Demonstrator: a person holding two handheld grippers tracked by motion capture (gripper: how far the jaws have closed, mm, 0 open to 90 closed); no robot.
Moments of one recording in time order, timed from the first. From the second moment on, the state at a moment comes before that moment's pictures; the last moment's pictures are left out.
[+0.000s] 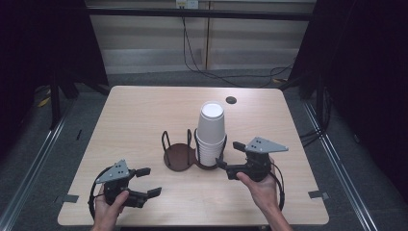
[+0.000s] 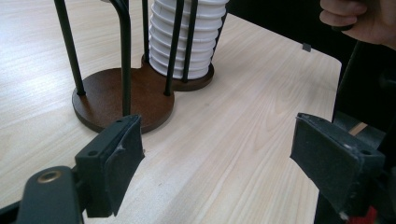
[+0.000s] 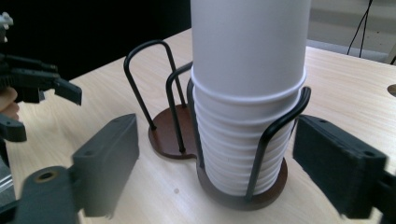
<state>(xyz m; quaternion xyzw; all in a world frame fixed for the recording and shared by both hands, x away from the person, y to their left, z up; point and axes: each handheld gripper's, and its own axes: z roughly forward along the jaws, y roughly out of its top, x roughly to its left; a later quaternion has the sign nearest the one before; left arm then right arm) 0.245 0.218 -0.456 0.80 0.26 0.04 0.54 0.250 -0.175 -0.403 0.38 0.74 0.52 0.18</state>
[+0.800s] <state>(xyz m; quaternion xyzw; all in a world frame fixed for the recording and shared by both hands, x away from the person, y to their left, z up) 0.245 0.219 -0.455 0.80 0.25 0.04 0.54 0.296 -0.167 -0.352 0.35 0.78 0.50 0.14</state>
